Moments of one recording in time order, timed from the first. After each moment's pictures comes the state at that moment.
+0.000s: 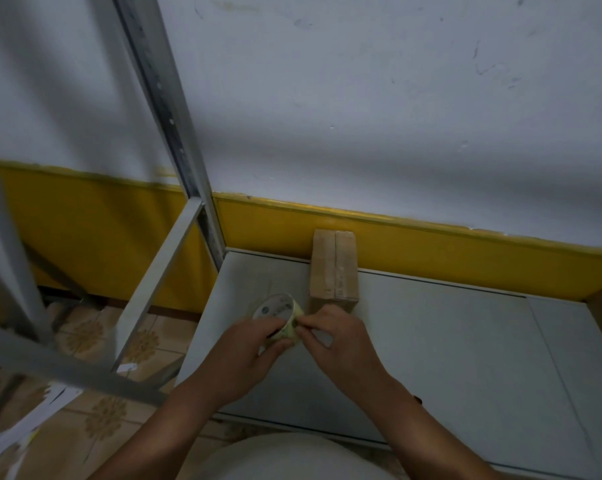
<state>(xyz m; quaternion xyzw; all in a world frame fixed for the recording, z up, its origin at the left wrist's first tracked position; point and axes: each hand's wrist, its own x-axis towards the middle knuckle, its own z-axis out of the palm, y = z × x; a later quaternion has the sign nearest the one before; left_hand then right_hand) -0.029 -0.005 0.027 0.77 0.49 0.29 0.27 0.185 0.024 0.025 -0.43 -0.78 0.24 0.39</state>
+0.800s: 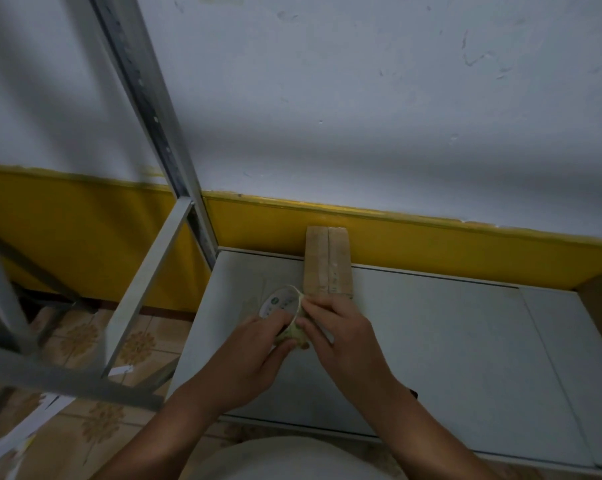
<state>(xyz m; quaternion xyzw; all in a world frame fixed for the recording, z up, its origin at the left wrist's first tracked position) -0.011 -0.008 0.043 0.79 0.47 0.26 0.29 0.188 0.012 0.052 -0.47 -0.78 0.16 0.38</state>
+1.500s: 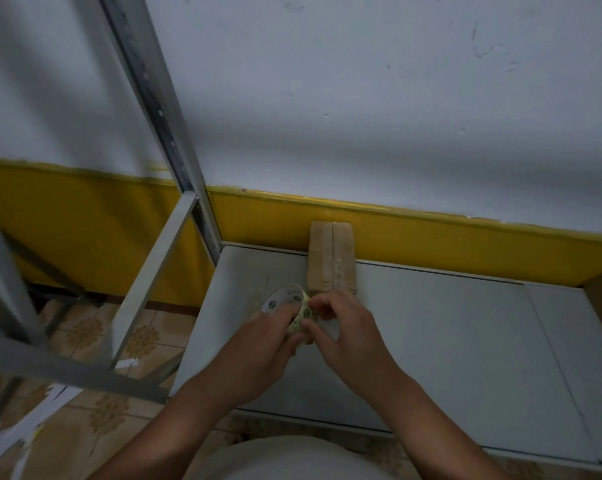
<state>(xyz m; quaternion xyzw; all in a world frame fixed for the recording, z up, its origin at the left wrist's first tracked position) -0.006 -0.011 0.056 0.78 0.49 0.24 0.32 0.191 0.007 0.064 -0.49 -0.74 0.30 0.34</state>
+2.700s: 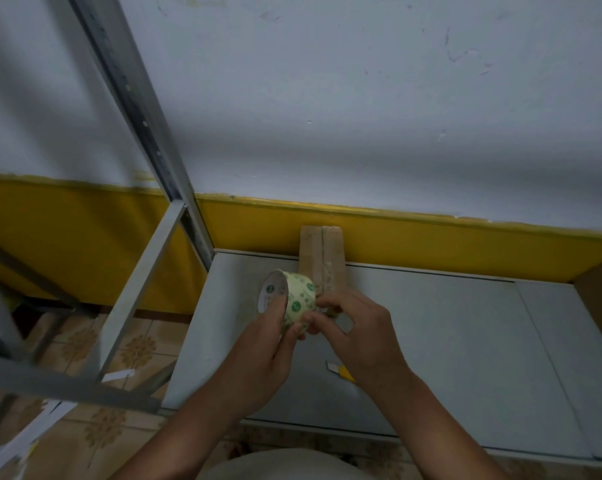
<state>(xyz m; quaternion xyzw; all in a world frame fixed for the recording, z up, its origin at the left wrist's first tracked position) 0.025 -0.018 0.083 0.69 0.51 0.34 0.39 0.214 0.012 0.077 -0.50 -0.72 0.22 0.42</state>
